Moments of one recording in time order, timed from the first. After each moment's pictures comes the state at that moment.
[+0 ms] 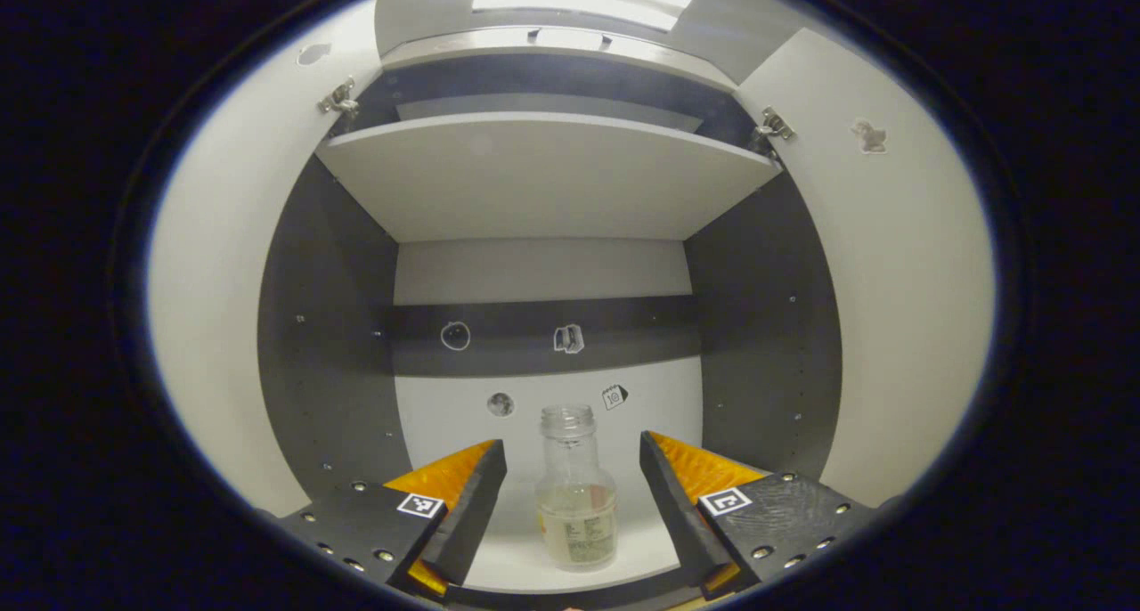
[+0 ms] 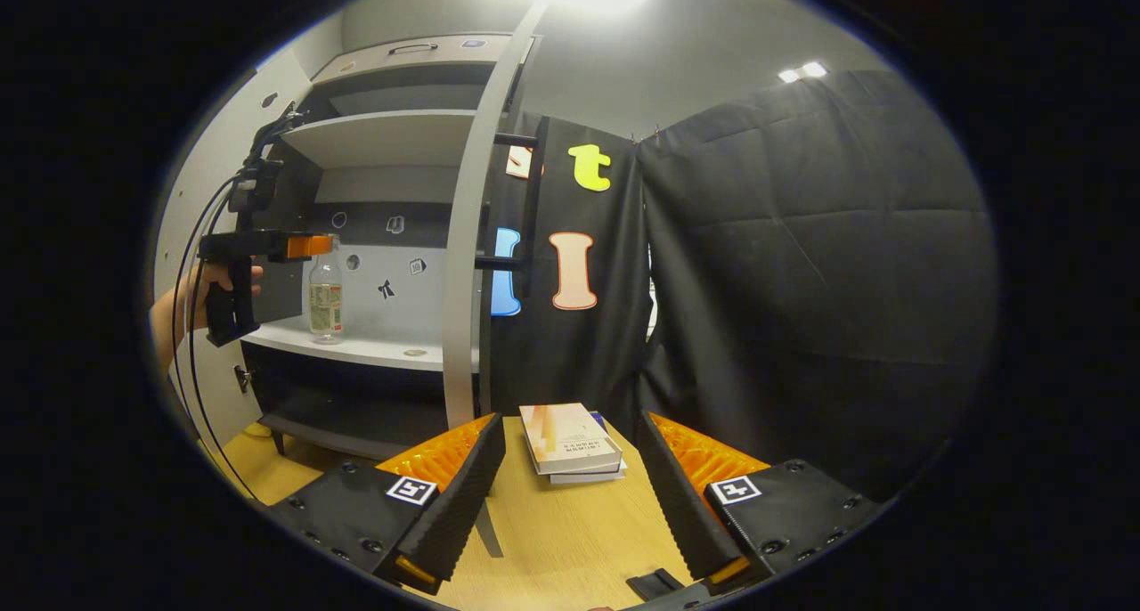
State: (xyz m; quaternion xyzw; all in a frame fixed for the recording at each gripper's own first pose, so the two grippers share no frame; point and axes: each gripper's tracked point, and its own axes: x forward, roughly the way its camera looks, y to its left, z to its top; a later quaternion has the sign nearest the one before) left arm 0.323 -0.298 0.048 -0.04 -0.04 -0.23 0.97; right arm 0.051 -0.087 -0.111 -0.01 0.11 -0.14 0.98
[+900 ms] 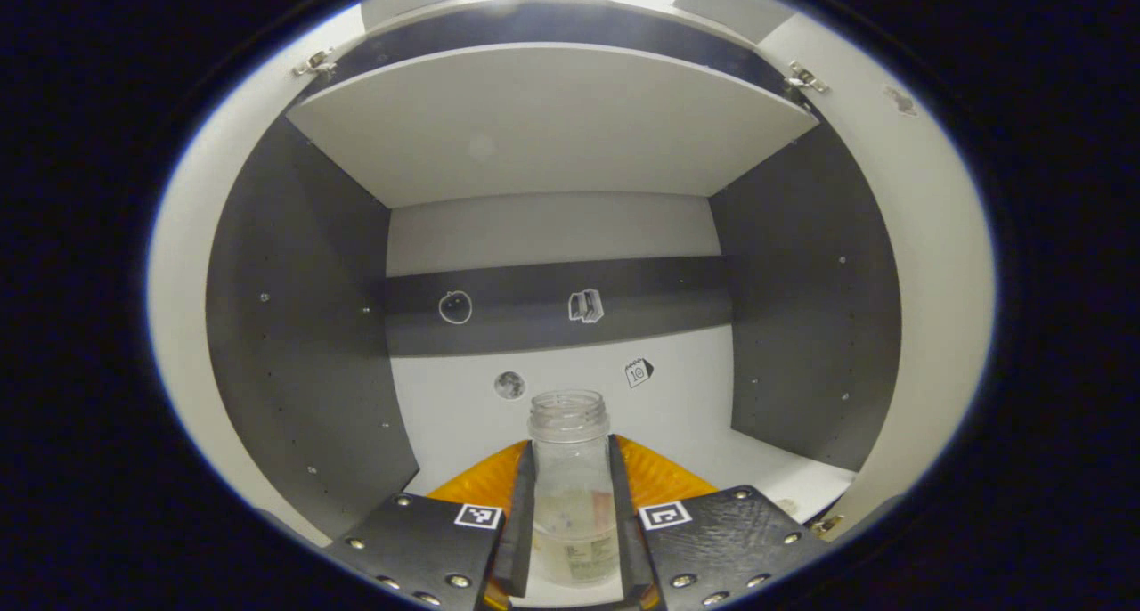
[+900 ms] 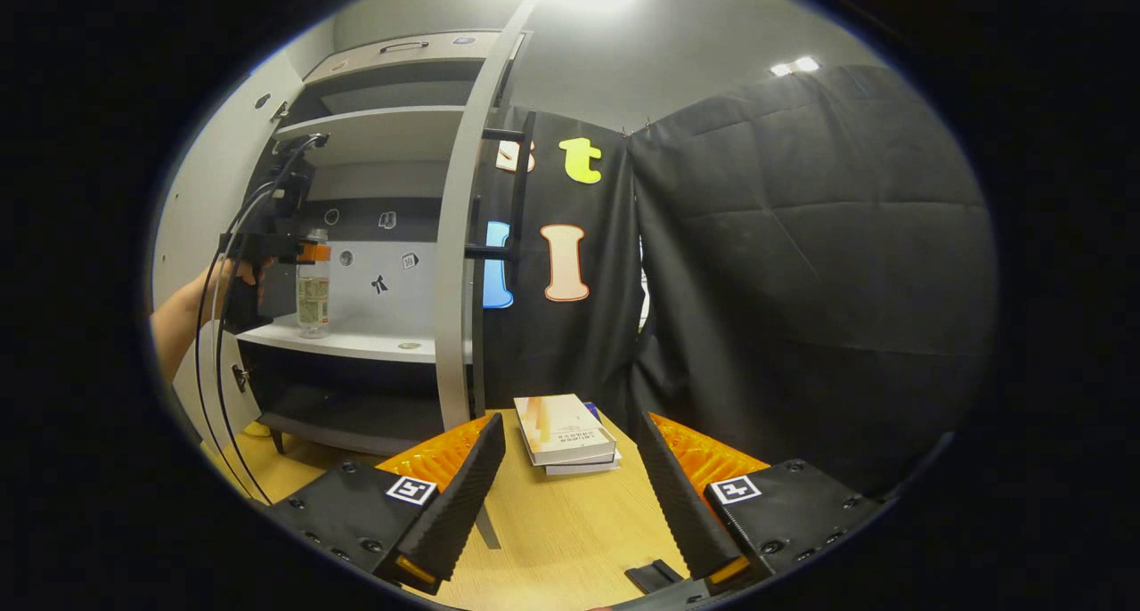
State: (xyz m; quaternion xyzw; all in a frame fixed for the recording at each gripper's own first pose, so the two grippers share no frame) left arm 0.357 -0.295 0.033 -0.03 0.00 -0.21 0.98; right arm 0.034 -0.091 -0.112 0.00 0.12 -0.14 0.98
